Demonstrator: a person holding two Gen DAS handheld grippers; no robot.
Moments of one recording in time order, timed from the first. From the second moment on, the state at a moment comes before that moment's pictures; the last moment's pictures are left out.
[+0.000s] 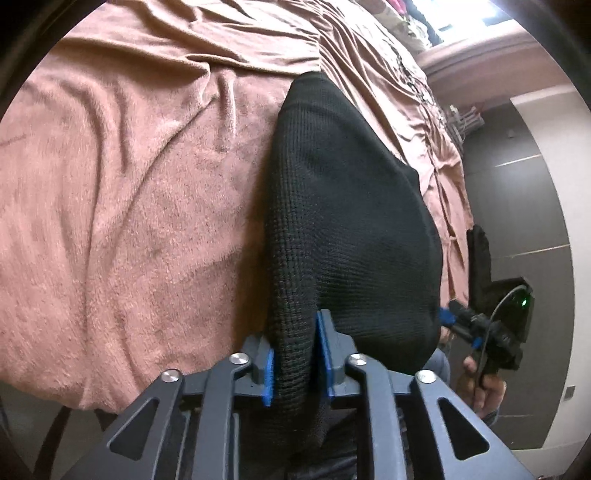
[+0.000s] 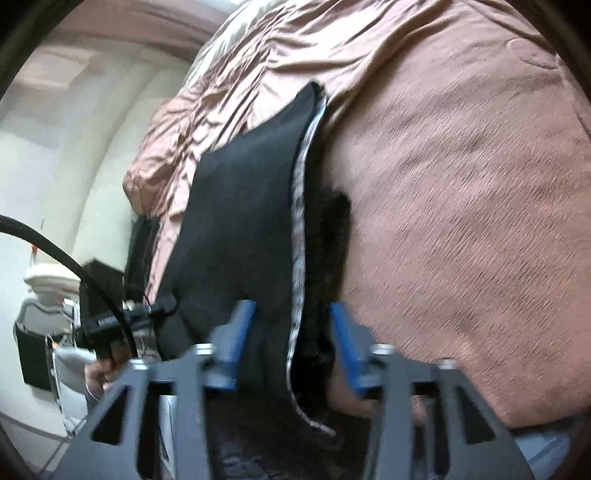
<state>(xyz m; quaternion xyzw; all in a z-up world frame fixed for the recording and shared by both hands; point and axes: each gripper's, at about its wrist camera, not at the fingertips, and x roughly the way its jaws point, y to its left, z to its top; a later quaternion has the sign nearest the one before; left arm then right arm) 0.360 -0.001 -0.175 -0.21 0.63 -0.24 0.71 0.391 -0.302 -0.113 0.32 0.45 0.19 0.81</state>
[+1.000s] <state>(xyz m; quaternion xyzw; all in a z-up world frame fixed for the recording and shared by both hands) 0.459 -0.017 -0.204 -0.27 0.61 -0.27 0.69 0.477 -0.304 -0.158 0.40 0.45 0.25 0.75</state>
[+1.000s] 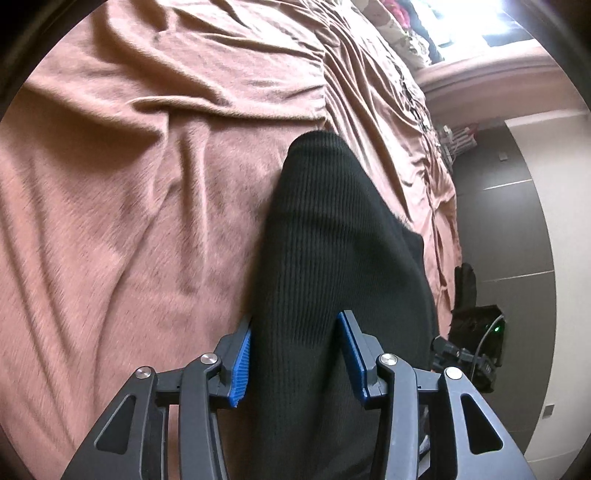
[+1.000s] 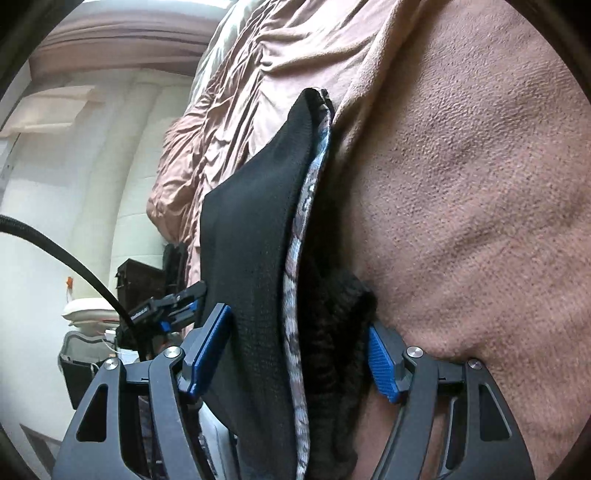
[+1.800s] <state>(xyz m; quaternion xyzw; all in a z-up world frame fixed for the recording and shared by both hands) 0.441 -0.020 -0.127 -0.25 0.53 -0.31 0.74 0.408 -0.258 -0.079 0.26 0.38 0.22 0.86</state>
